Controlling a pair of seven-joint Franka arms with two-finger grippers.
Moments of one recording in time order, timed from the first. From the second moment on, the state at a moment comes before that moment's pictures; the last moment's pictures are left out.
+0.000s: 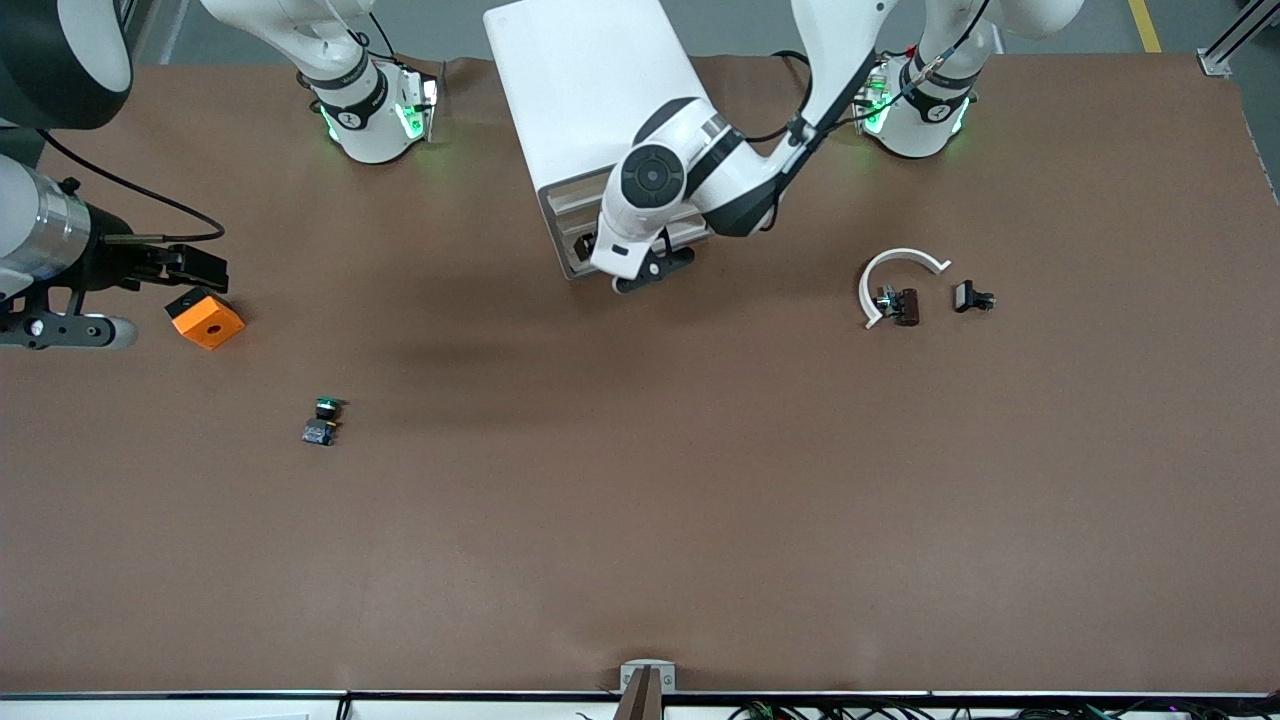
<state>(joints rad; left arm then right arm) -0.69 0.52 -0.24 -1.72 -0.31 2.20 -1.23 0.08 0.17 -0.01 -1.40 -0.05 1.35 0.05</state>
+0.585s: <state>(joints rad) -0.35 0.47 -0.24 -1.58 0.02 2.19 -1.15 0.02 0.17 -0.01 -1.40 -0.05 1.35 0.01</state>
